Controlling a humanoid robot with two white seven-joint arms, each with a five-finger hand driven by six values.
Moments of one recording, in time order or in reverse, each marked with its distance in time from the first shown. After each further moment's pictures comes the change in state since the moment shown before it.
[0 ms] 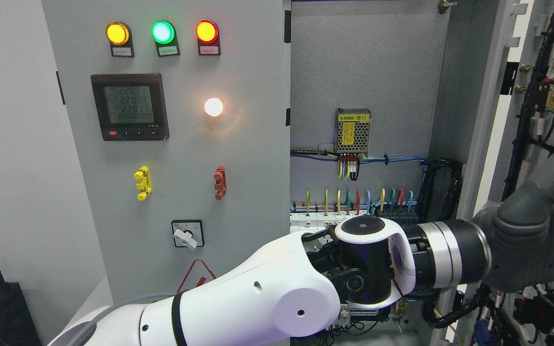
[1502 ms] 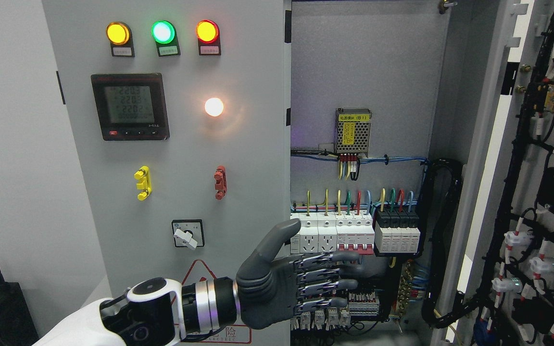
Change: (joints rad) left arm 0.456 0.723 0.058 -0.275 -0.093 0.017 -0.188; right arm 0.000 0.000 0.000 0.000 0.000 0.000 0.006
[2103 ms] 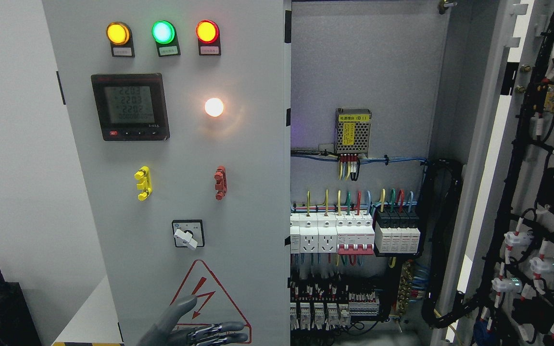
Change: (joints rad) left arm 0.322 0.333 0.055 -0.034 -0.059 0.000 -0.016; right arm 0.000 0.000 0.000 0.000 0.000 0.000 -0.005
